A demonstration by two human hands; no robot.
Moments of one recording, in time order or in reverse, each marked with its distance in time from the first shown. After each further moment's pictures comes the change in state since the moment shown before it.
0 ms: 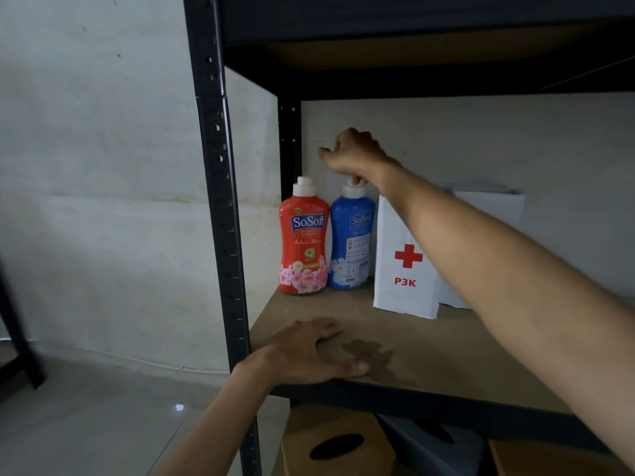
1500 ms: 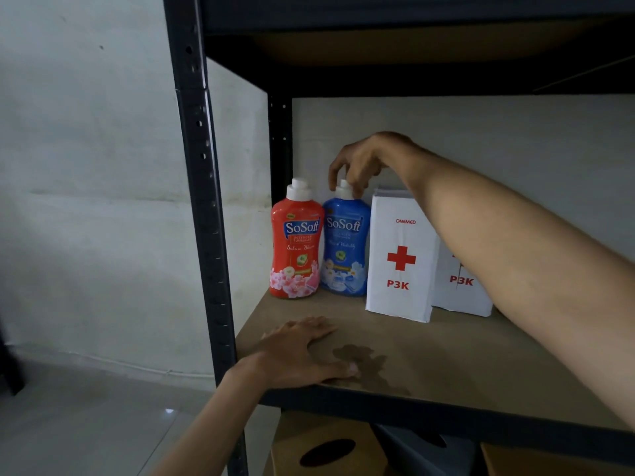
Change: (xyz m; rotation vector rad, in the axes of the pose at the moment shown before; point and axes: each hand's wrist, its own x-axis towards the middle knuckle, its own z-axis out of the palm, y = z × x) left_hand 0.004 0.004 -0.003 0.057 0.041 -0.017; right_hand 0.018 0.018 -0.025 -0.402 -0.653 -0.135
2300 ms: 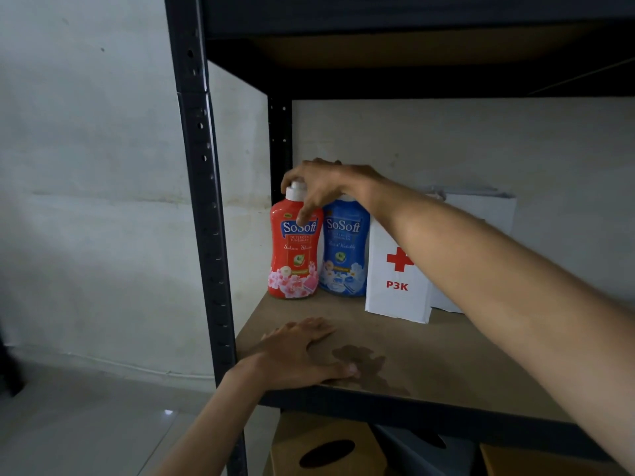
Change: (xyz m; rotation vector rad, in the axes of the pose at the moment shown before) left_hand 0.001 -0.002 0.001 0.010 -0.002 0.014; right_hand 0.009 -0.056 0.033 0.182 0.210 -0.243
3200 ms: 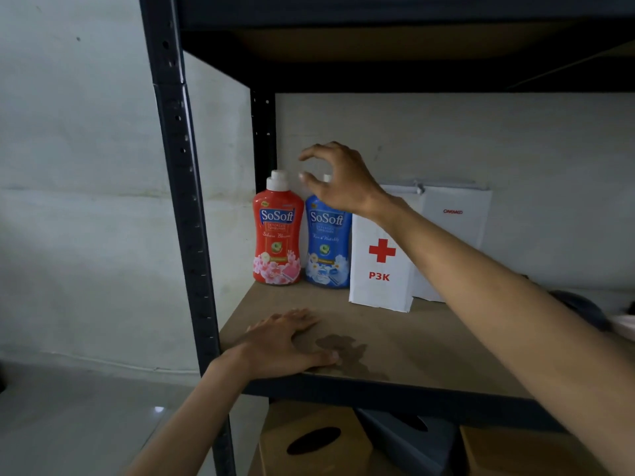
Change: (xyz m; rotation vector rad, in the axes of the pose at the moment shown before) left_hand -0.001 0.003 0.001 -0.014 0.016 -0.024; right_hand -0.060 0.040 0.023 0.216 0.646 -0.109
